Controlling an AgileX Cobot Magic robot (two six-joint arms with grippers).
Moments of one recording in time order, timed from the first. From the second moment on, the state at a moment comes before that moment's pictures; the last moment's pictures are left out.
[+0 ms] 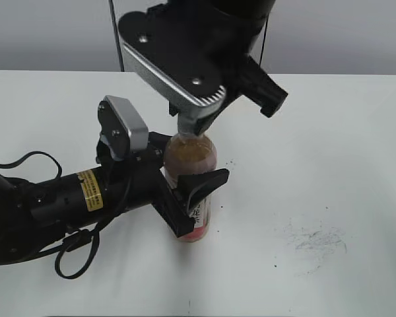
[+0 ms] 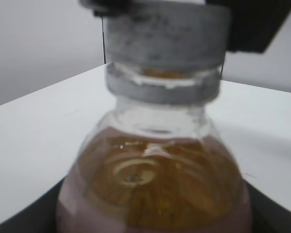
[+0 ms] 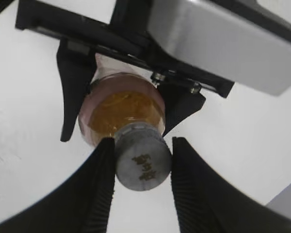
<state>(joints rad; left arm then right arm) -0.59 1.95 -0.59 0.55 -1.20 -0.16 0.76 1.85 -1.72 0.14 1.22 -1.81</state>
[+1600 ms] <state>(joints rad) -0.59 1.95 -0.59 0.55 -1.20 -0.16 0.76 1.85 -1.72 0.11 1.22 -1.87</state>
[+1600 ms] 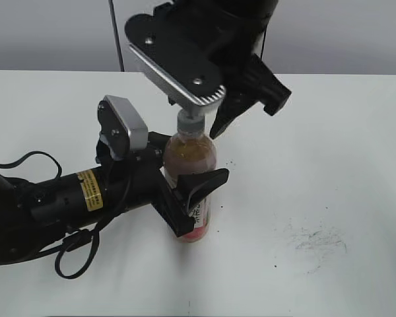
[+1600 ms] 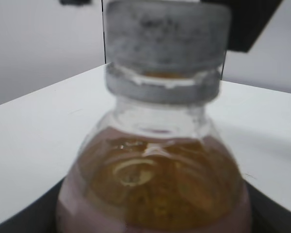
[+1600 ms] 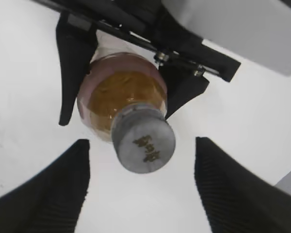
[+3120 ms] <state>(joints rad) -0.59 1.95 -0.59 0.55 -1.20 -0.16 0.76 1.84 -1.72 0.17 1.22 -0.09</state>
